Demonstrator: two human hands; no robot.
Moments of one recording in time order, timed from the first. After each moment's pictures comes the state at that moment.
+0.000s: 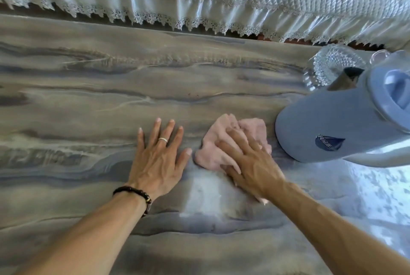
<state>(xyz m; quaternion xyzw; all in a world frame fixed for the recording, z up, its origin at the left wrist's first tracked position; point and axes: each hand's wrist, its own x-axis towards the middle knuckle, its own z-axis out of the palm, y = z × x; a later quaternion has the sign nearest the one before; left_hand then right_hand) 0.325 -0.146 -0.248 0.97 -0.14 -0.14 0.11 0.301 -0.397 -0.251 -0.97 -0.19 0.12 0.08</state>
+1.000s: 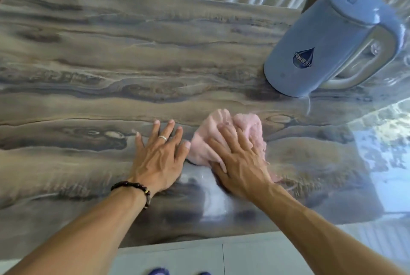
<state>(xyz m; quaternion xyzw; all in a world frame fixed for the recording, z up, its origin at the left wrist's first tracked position) 0.134 -0.157 -0.238 0.97 -0.07 -0.20 0.13 0.112 -0.369 -0.259 -0.98 -0.20 0.05 0.06</state>
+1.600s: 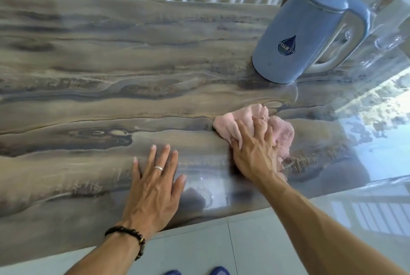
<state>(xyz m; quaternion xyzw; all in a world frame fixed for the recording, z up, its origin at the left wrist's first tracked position) 0.054 -0.121 -0.255 0.97 -0.16 -0.14 0.12 0.087 -0.365 -0.251 -0.98 0.15 0.06 0.13</state>
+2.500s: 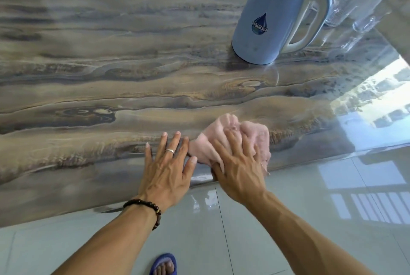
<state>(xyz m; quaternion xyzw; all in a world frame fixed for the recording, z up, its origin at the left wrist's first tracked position) 0.015 -0.176 -0.249 0.97 -0.17 -0.14 0.12 -0.014 -0.364 -0.258 -0.99 0.01 0.05 0.09</state>
